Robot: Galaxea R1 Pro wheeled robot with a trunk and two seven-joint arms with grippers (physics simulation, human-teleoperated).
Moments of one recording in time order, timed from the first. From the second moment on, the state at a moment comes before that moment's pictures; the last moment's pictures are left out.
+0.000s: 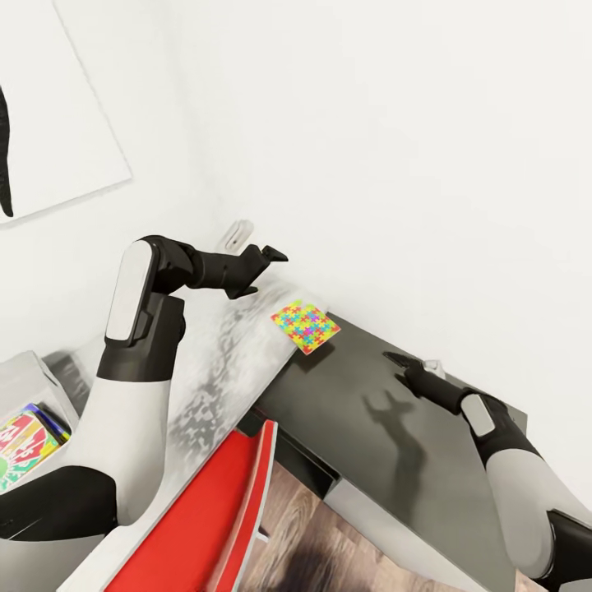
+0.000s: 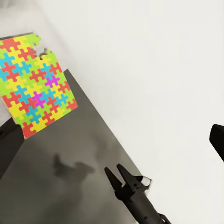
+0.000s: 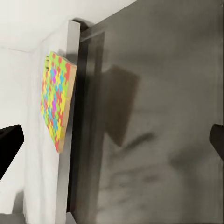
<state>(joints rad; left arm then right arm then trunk) -1.13 -0.13 -0.10 -1.45 1.69 0.92 1.15 -0.88 -0.15 -0.45 -0.53 -0.43 0.64 0.67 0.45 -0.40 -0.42</state>
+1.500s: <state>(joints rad) -1.15 -0.13 -0.11 -1.43 1.74 0.92 1.19 -0.88 -0.17 -0.50 -0.53 -0.52 0.64 0.58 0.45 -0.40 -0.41</state>
